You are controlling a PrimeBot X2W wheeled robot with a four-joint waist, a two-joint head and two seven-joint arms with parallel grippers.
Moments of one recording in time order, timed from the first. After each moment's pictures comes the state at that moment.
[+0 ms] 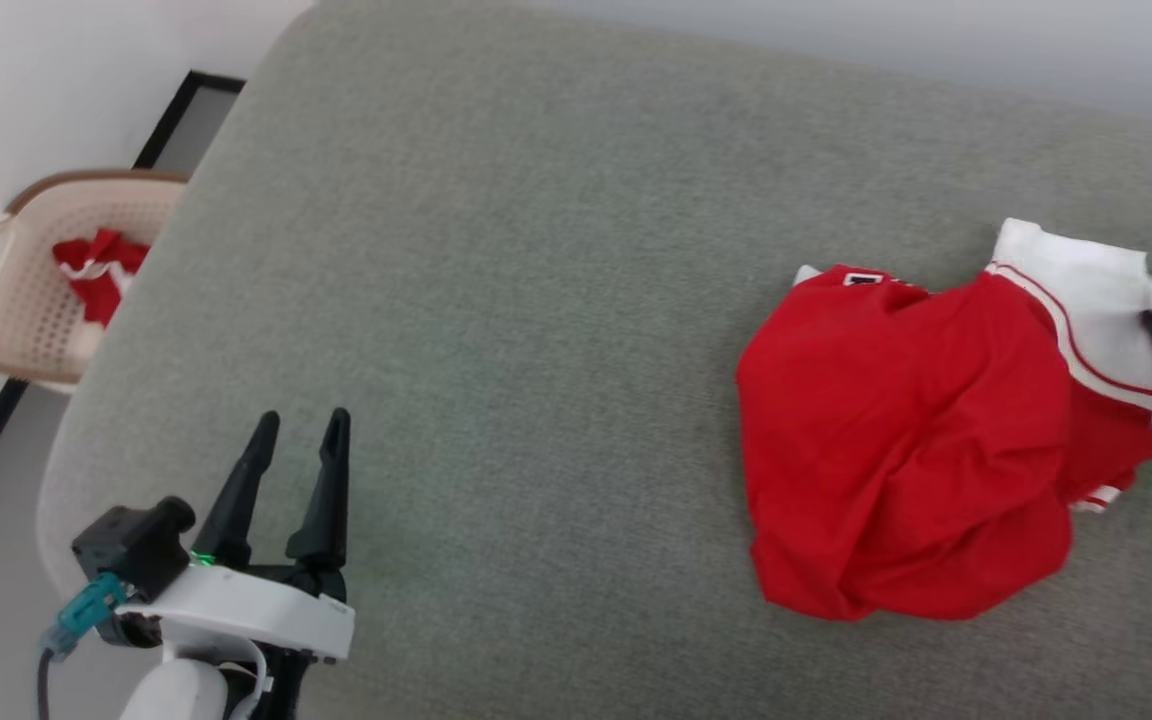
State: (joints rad) left arm -0.20 0.27 -0.15 0.22 -0.60 -0.11 -0.26; right arm -0.79 -0.52 0.34 0.80 0.58 0.13 0.39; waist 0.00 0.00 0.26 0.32
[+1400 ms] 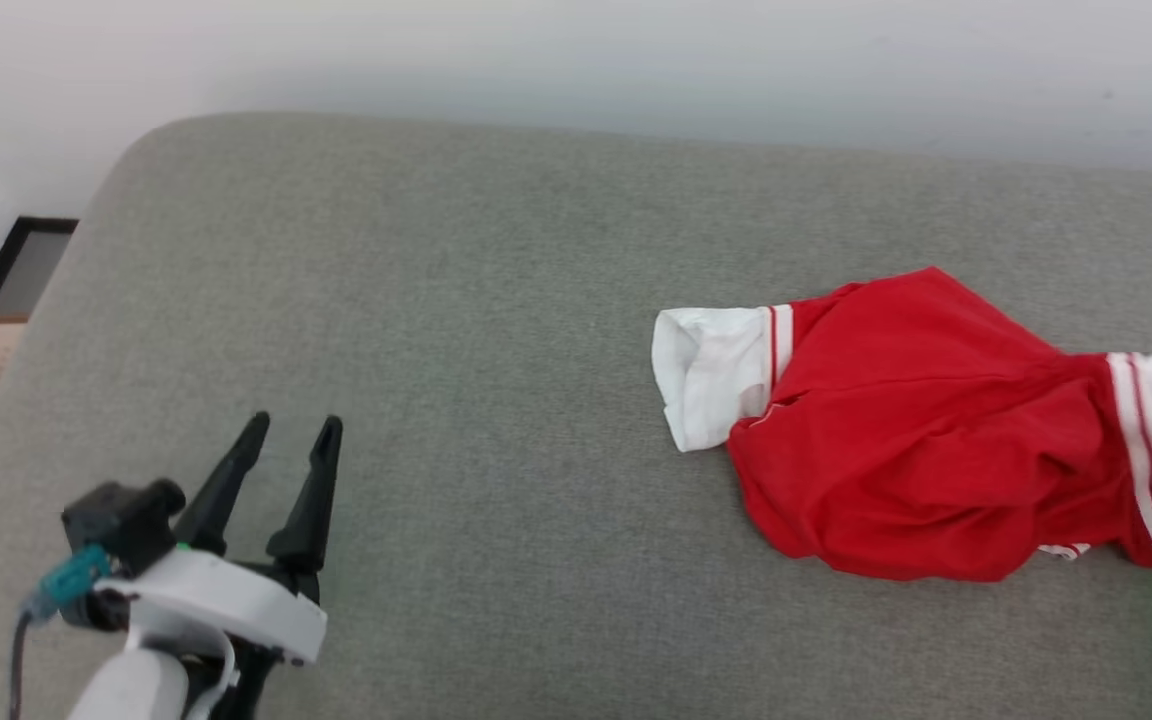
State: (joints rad) left arm -0.19 0.37 -0.18 0.19 -0.60 -0.12 -0.18; right arm -0.48 -0.45 -0.09 0.70 0.44 0.13 0.51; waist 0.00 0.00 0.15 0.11
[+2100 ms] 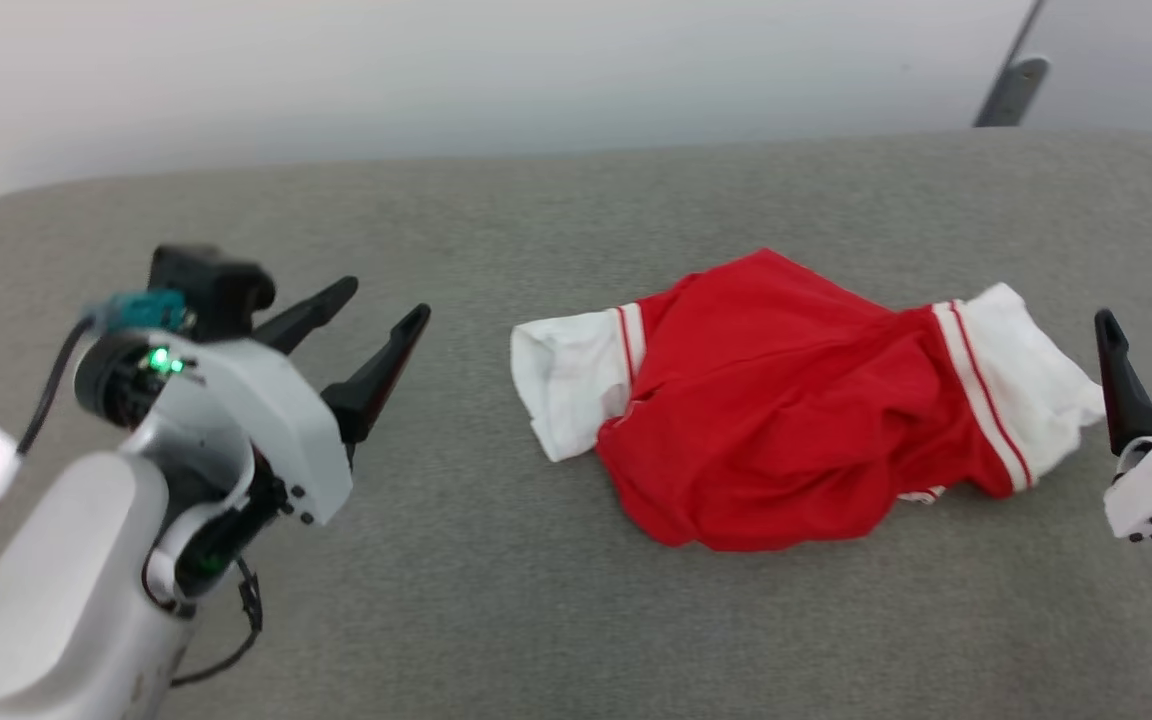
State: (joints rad) left arm -0.52 0.53 -0.38 0.08 -0.72 -0.13 0.30; right arm -0.35 -0.30 -0.08 0.24 0.34 0.13 0.11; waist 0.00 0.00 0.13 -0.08
